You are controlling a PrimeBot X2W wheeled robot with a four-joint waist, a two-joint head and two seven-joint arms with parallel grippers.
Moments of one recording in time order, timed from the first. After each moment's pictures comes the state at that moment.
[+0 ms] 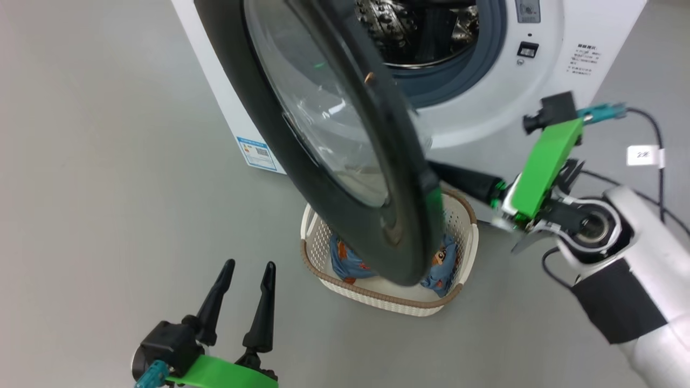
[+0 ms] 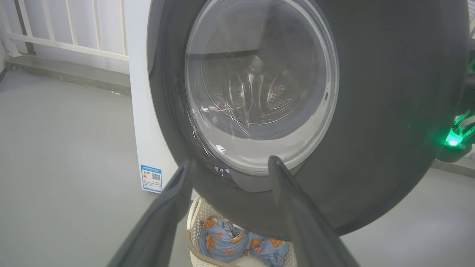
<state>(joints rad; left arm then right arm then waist) -0.14 0.04 -0.26 0.24 -0.37 -0.13 -0.26 -0.71 -0.29 0.46 0.39 1.57 0.12 0.62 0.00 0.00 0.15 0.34</state>
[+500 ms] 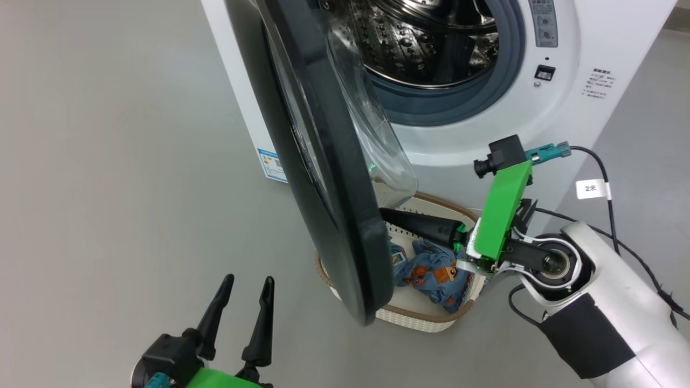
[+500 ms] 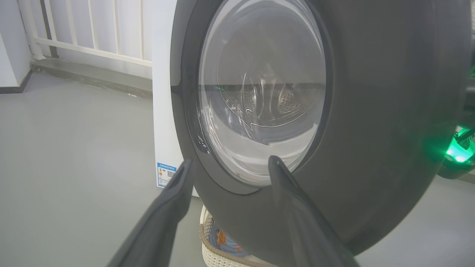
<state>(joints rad) -0.10 0.04 -0.25 0.25 -0.36 -0.13 -0.26 -0.62 -0.22 0.51 0.33 1.57 0.12 0.65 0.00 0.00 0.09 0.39</state>
